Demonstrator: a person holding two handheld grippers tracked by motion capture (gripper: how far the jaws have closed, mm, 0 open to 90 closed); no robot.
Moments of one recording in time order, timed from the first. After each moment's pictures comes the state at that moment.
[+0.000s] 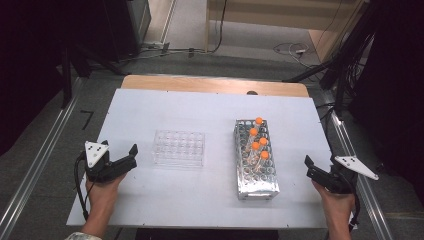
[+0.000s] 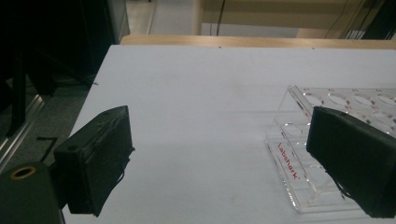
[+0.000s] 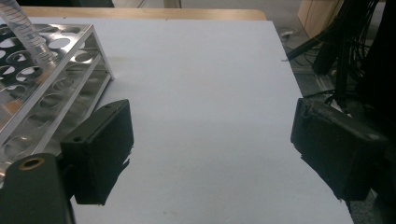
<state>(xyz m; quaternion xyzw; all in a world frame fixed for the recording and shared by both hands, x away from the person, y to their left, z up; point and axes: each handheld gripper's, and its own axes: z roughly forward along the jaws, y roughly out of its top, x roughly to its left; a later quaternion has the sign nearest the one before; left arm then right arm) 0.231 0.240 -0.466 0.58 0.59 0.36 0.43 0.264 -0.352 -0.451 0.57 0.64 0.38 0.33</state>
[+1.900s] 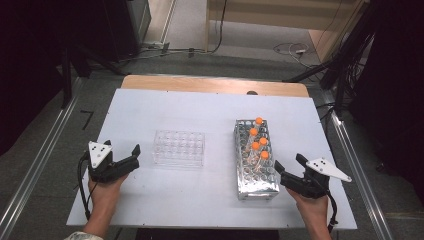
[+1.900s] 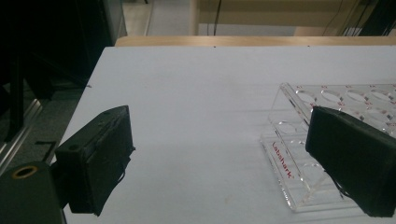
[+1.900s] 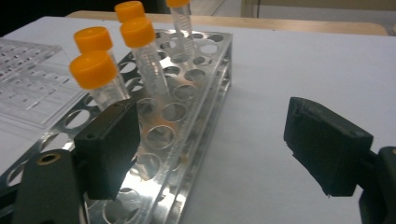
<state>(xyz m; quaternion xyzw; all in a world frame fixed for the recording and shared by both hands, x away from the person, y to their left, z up) 0.232 0.235 -0.468 0.59 0.58 0.36 0.43 0.248 -0.284 -0.449 0.48 0.70 0.46 0.26</state>
